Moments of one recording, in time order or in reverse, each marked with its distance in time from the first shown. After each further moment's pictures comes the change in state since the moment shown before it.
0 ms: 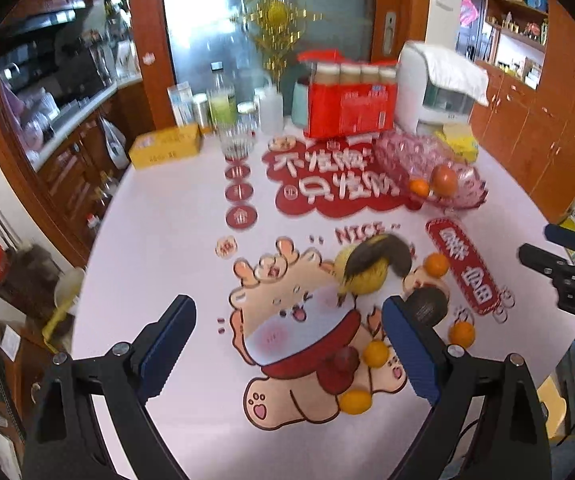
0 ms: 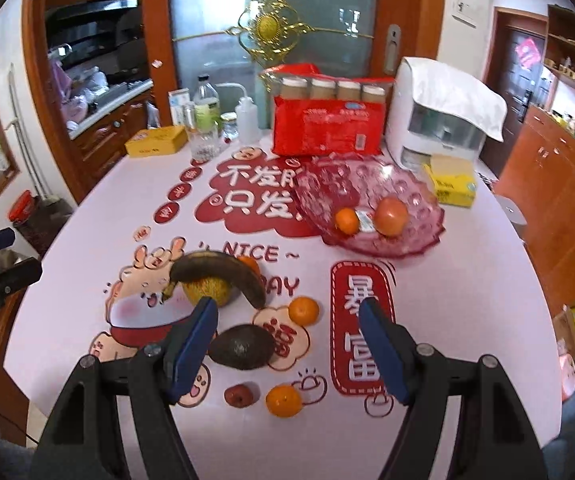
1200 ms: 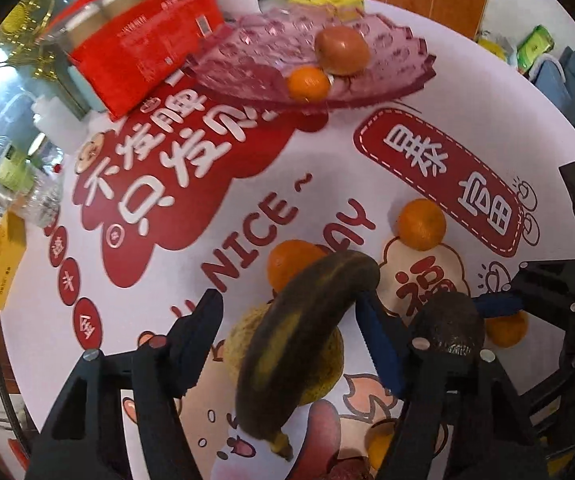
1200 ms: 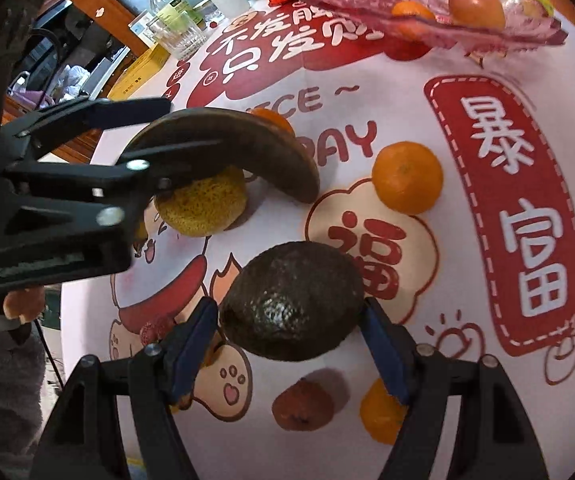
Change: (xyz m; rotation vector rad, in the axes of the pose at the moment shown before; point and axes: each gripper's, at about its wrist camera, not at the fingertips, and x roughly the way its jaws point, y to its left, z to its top) left arm 0.207 -0.138 0.062 0.613 0.293 -0.231; right arm 0.179 0.003 -0.055 0.318 0.401 0.360
